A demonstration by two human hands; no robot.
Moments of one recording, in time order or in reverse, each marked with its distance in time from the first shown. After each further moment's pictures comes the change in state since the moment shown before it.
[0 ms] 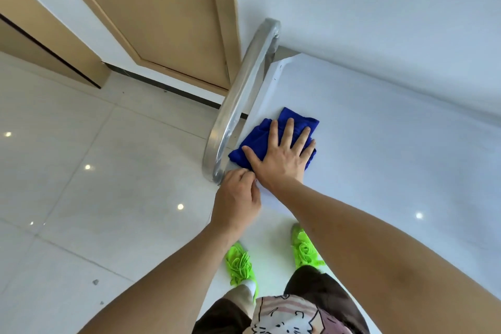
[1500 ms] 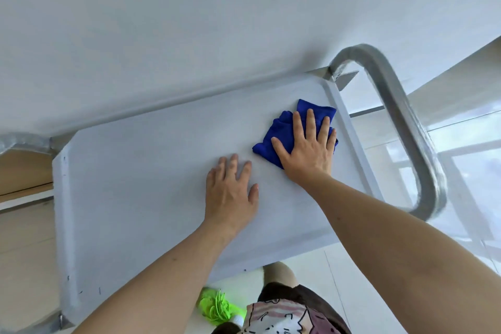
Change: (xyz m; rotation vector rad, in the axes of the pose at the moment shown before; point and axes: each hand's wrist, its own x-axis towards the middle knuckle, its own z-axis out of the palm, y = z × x) left_hand 0.065 0.277 0.198 0.533 -0.475 0.541; right_hand -0.001 0.433 -0.075 0.157 0.190 0.567
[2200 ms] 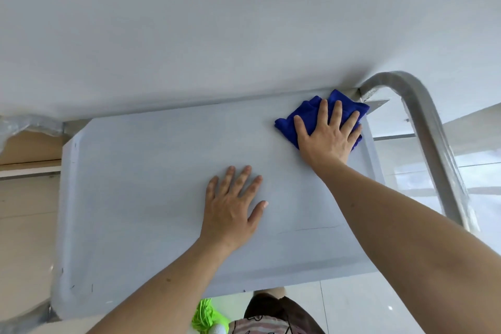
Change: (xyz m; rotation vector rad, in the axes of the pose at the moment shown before) left_hand 0.003 -0.019 0.010 -0.074 0.082 0.000; right_hand 0.086 -0.026 -0.014 0.014 -0.009 0.096
